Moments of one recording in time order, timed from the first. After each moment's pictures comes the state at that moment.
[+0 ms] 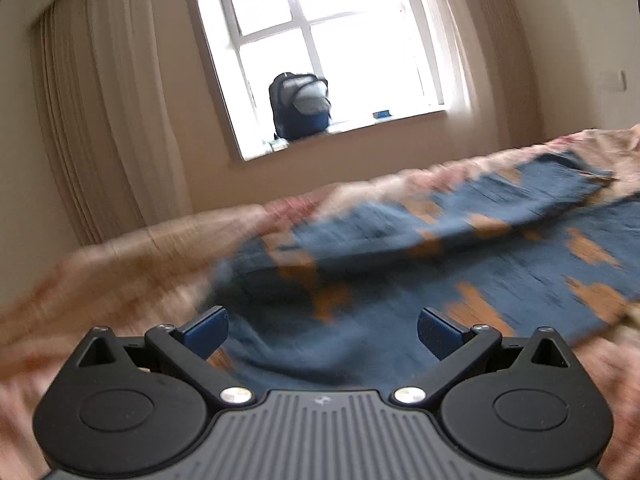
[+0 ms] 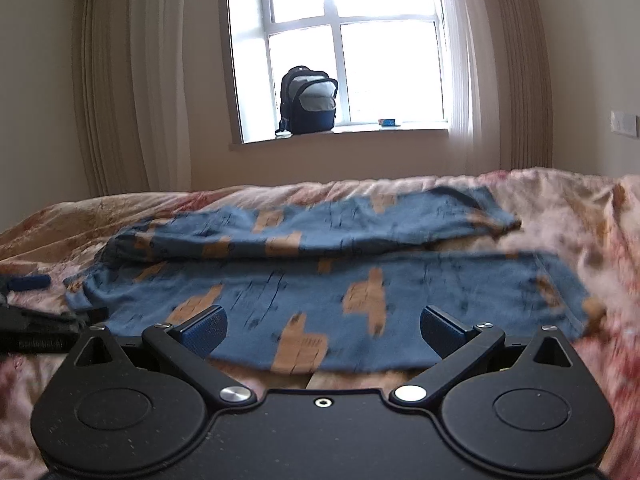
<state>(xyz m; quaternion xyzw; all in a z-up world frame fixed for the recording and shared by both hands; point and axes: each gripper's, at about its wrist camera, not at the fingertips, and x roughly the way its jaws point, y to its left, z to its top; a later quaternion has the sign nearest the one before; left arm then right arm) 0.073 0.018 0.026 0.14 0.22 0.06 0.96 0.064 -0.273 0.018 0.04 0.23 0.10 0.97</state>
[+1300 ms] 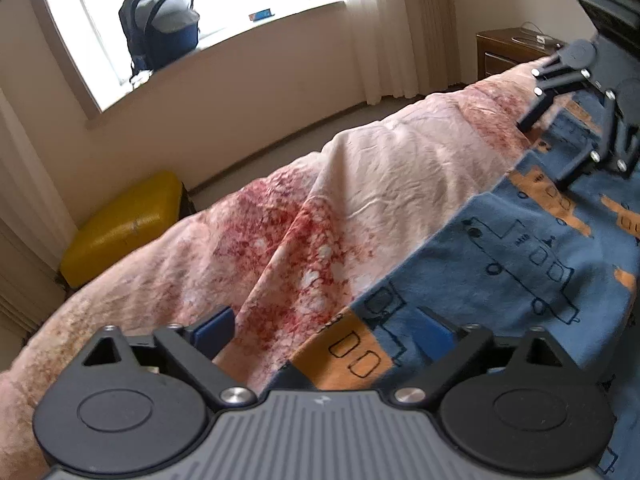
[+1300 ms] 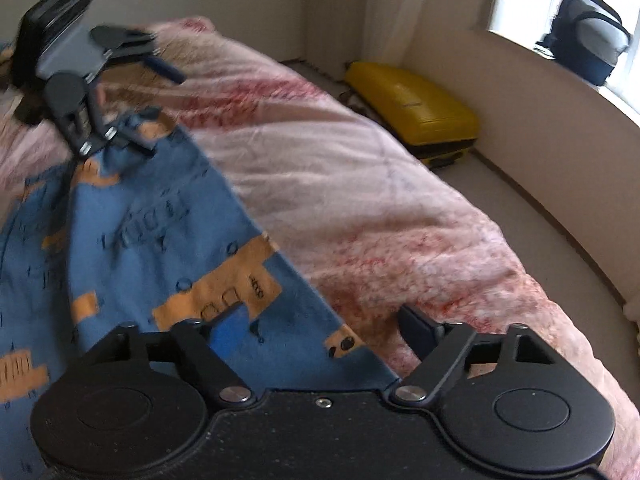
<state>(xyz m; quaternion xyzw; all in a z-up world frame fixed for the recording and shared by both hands) 0.367 0.134 0.014 0.20 0.41 -0.15 0.88 0.480 -0.185 -0.003 -0.23 0.38 0.45 0.78</state>
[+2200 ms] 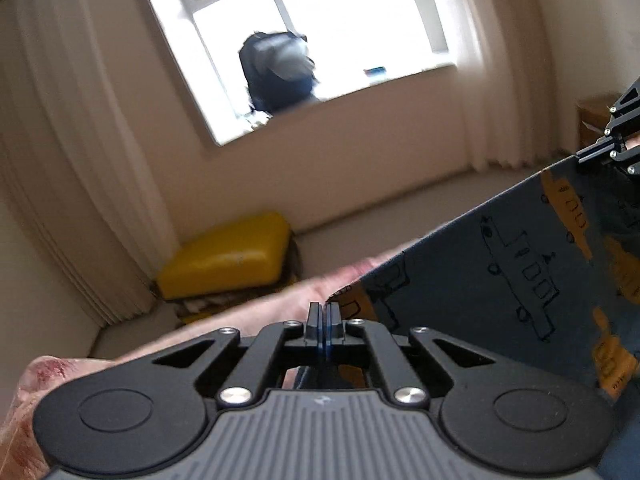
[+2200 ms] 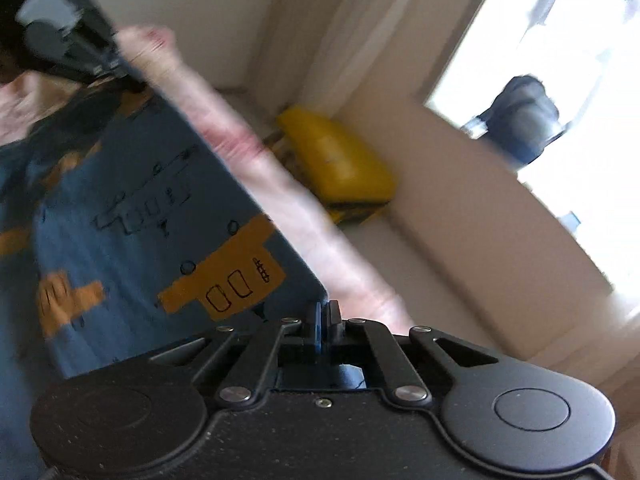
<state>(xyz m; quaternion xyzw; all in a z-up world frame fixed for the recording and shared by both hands) 0.358 0.125 0.079 0.18 0.31 0.03 0.93 0.461 -0.172 0.046 -0.30 0.24 0.34 0.86</state>
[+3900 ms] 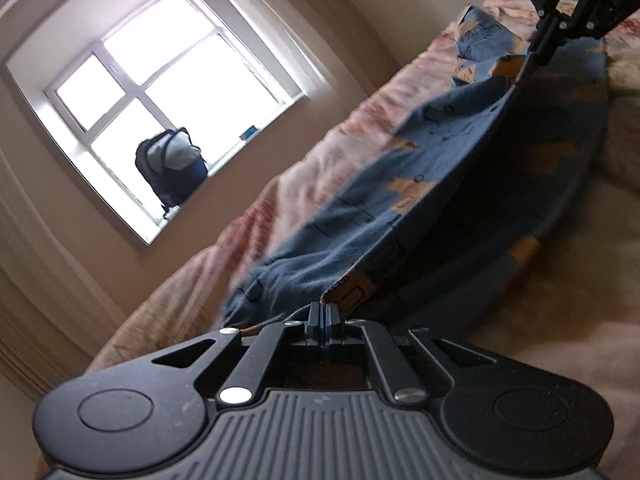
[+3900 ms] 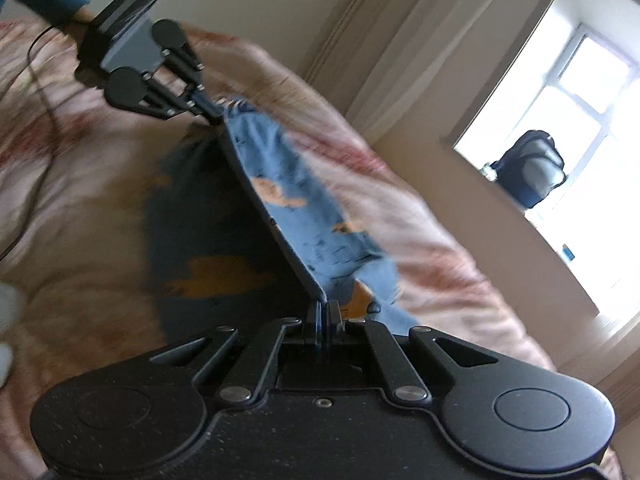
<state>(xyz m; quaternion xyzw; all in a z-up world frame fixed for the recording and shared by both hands) 0.124 0.091 -0.010 0.38 0.22 -0.15 0.89 0.163 -0.179 0.029 -0.34 0.20 0.37 0.84</state>
